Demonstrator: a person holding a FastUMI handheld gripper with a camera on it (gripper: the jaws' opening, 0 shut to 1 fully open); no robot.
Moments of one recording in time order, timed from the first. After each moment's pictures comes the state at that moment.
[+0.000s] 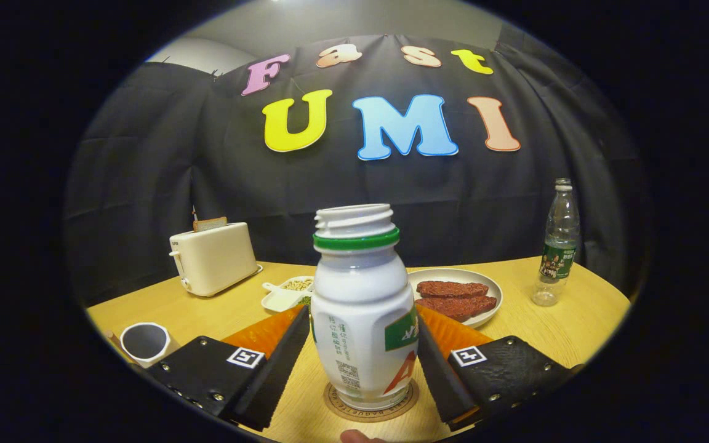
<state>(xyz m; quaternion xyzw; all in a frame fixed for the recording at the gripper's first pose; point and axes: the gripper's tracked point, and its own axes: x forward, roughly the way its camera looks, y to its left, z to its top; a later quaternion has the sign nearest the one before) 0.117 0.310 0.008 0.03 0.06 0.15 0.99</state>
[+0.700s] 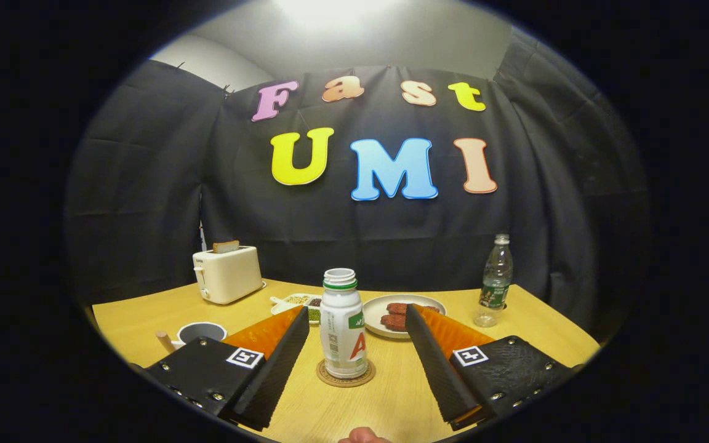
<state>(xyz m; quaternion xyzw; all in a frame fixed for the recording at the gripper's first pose) 0.004 0.245 0.089 0.00 -0.01 0.12 0.99</state>
